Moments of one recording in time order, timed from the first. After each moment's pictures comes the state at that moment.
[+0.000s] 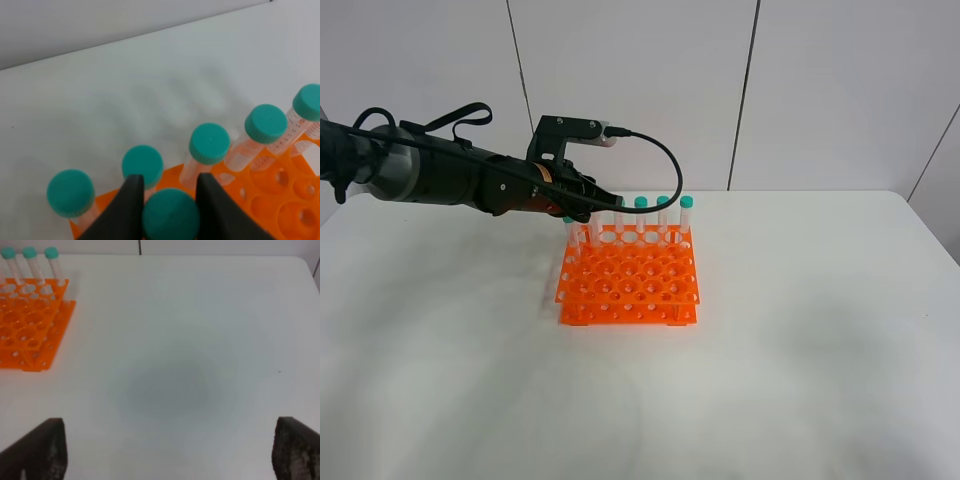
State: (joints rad) left arm -0.41 1.96 -1.24 0.01 -0.07 -0.07; right arm 0.00 -0.01 -0.50 0.00 1.03 0.01
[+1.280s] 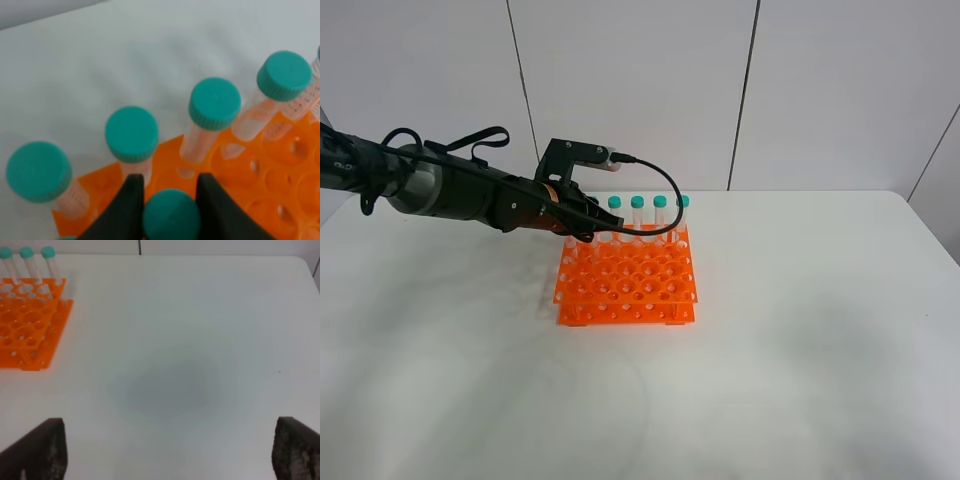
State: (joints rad) left arm -0.41 2.03 -1.24 0.04 -0.07 -0.07; right arm 0.00 -0.01 -0.50 0.00 1.03 0.01
